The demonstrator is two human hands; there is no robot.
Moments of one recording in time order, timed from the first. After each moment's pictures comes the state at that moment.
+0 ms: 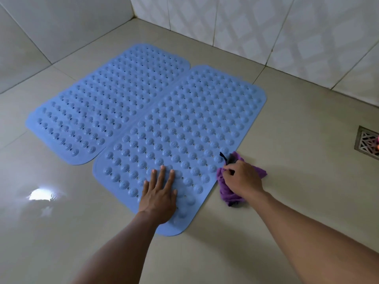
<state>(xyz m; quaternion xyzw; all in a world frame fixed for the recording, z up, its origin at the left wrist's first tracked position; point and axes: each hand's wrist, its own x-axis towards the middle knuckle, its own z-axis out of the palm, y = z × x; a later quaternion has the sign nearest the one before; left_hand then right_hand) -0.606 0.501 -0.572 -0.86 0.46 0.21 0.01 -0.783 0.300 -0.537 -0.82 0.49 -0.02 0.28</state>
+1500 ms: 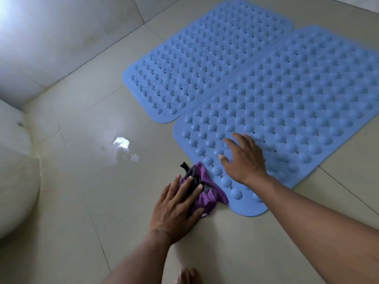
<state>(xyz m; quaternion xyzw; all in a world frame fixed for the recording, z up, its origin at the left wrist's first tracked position) -0.604 0.696 -0.576 -0.88 0.46 0.09 -0.01 -0.639 0.431 -0.563 -0.94 0.26 0.06 0.23</state>
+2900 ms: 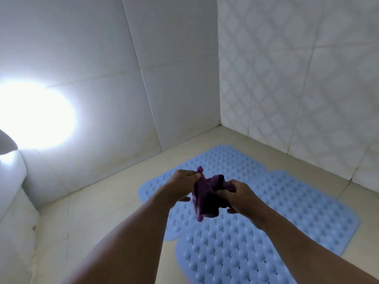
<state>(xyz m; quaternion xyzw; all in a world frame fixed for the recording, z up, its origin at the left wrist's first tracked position) -0.428 0.520 -0.276 -0.82 0.17 0.29 -0.45 -0.559 0.373 -0.318 -0.76 0.24 -0.04 0.60</state>
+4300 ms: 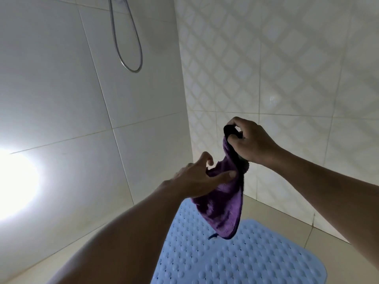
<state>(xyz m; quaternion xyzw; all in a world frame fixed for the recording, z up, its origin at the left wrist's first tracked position) -0.468 0.376 -0.079 -0.83 0.49 0.08 -0.24 -0.587 0.235 -0.027 -0.87 0.17 -0.35 0.29</state>
